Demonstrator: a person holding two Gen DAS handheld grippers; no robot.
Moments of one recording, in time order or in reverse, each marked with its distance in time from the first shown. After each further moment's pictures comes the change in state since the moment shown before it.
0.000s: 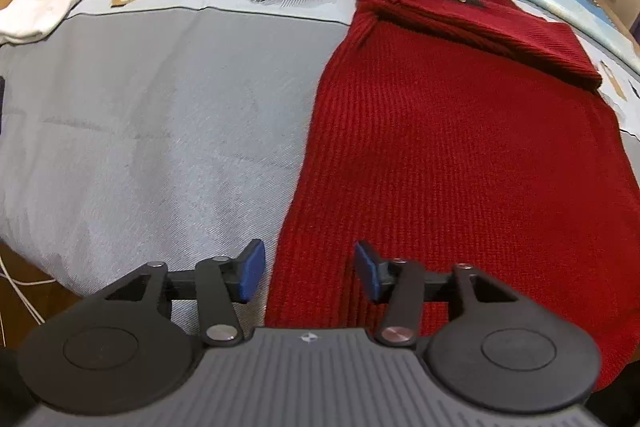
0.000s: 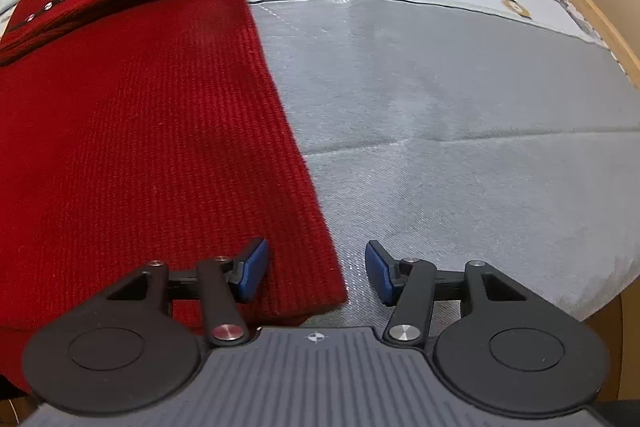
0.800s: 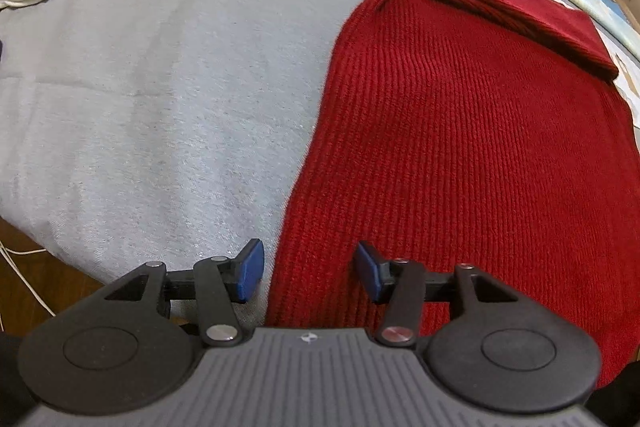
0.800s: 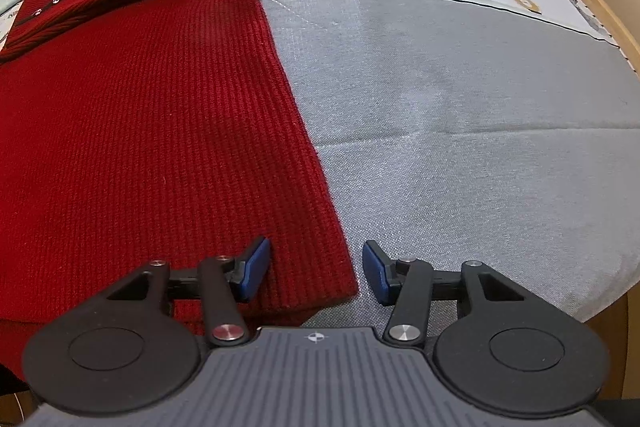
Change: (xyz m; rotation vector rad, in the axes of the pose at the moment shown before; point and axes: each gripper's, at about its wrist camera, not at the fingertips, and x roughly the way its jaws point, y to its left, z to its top) left arm 0.015 0.005 -0.008 -0.045 0.089 0.006; right arm 0.003 0.006 -0.001 -0.024 0.015 0.023
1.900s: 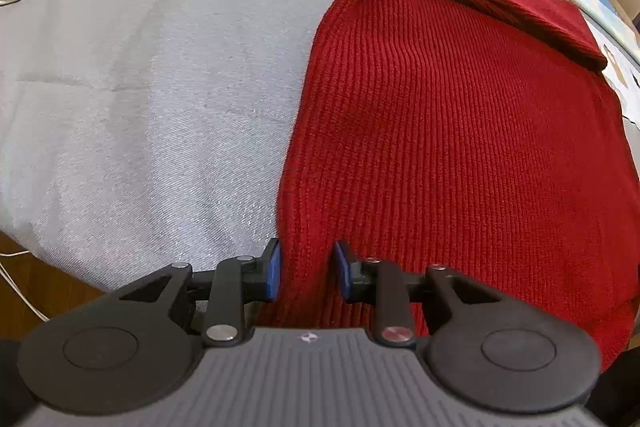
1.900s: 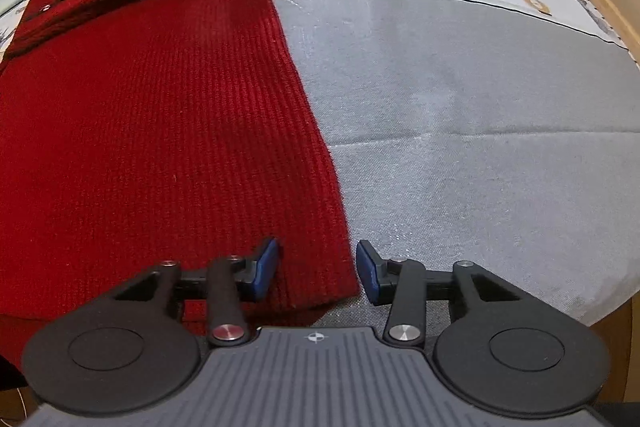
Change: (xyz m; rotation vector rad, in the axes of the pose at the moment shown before) left arm 0.006 -0.002 -0.006 0.033 0.024 -0.044; right arm 0.000 0.008 -0.001 -0.027 0.006 0.040
